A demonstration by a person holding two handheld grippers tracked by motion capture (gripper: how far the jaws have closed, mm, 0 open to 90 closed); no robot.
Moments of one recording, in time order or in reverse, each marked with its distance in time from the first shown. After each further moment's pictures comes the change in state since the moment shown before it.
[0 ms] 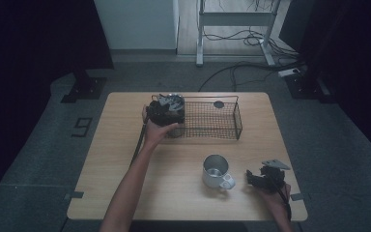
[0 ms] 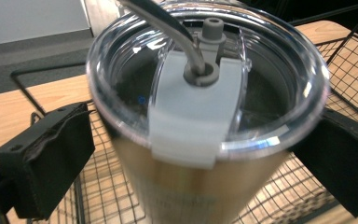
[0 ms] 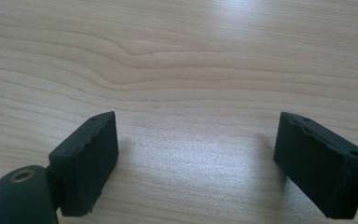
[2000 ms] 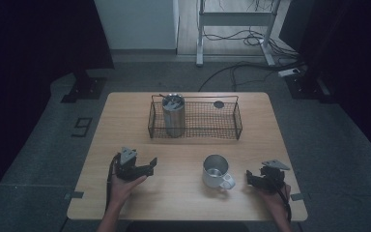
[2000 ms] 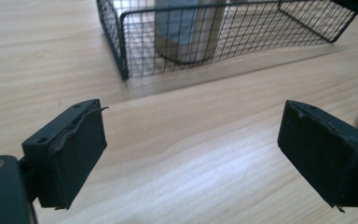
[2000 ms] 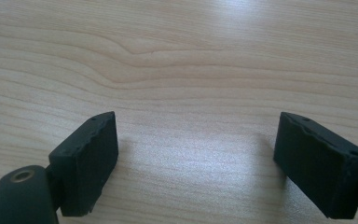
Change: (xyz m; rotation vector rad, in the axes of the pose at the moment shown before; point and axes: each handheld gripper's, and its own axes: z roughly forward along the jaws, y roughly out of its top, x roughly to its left) left arm 0.020 -0.151 -0.138 -0.009 -0.072 -0.066; right arm 0.001 -0.001 -0.001 0.002 -0.004 0.007
